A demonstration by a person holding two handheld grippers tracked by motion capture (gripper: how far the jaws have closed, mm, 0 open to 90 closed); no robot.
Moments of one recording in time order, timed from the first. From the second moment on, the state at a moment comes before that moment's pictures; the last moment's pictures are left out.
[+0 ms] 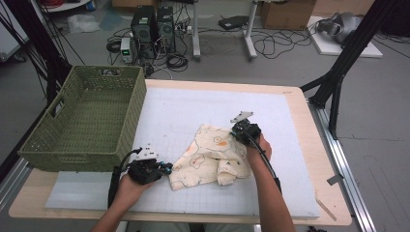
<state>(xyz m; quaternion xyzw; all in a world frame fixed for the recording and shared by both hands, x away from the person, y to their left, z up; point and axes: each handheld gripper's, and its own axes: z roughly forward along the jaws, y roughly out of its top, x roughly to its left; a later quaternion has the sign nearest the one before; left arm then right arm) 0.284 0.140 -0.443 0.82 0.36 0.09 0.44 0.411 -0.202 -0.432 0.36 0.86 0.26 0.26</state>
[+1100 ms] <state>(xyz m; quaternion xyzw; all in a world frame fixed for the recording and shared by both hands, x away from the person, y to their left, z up) 0.361 0.106 -0.434 0.76 0.41 0.12 0.49 0.284 -0.314 -0.427 0.40 0.78 0.43 0.21</state>
